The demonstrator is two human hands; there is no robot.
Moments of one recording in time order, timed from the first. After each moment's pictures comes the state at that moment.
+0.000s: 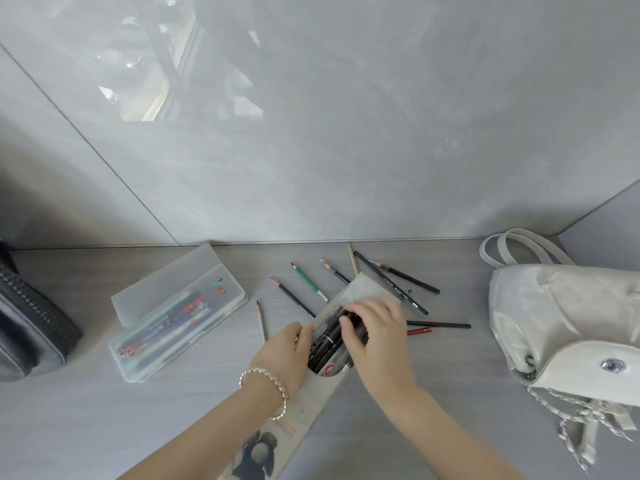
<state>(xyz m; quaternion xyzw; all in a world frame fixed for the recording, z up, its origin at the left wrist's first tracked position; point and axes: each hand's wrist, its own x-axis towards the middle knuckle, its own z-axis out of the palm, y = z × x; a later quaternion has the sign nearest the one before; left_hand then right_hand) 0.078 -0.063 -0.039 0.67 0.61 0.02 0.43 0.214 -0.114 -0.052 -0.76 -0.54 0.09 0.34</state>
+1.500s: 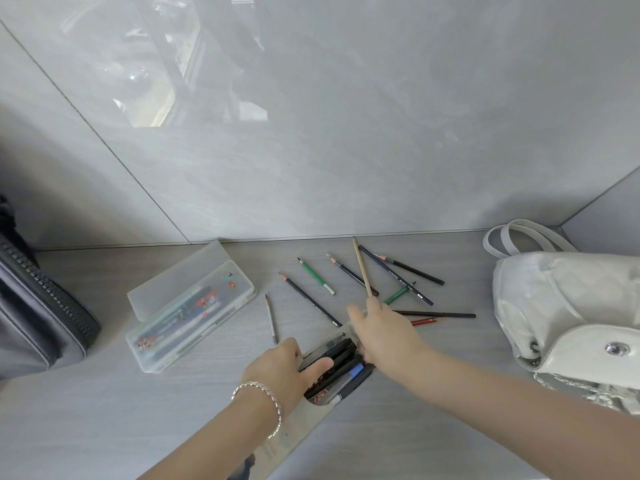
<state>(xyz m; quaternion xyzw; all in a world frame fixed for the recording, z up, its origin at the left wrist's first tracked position) 0.054 -0.085 -0.025 0.71 0.60 -0.13 0.34 0.222 -0.105 -0.023 -0.69 -0.69 0.17 -0.12</state>
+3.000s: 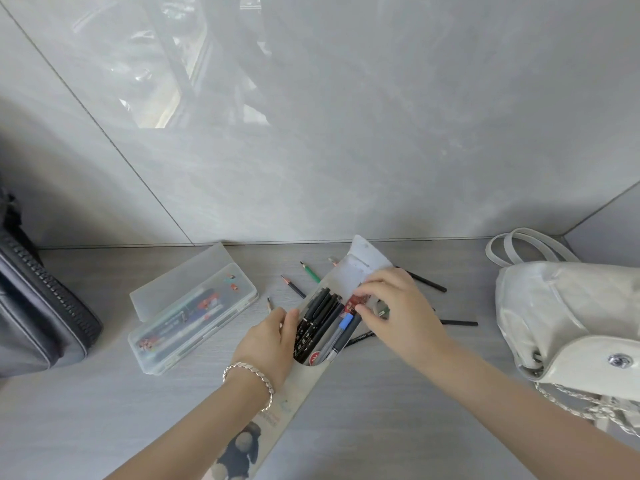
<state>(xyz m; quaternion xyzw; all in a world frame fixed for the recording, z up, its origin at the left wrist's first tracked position) 0.052 -0.060 -0.013 0.67 0.64 0.07 0.37 0.244 -0.100 0.001 -0.68 -0.66 0.18 0.28</state>
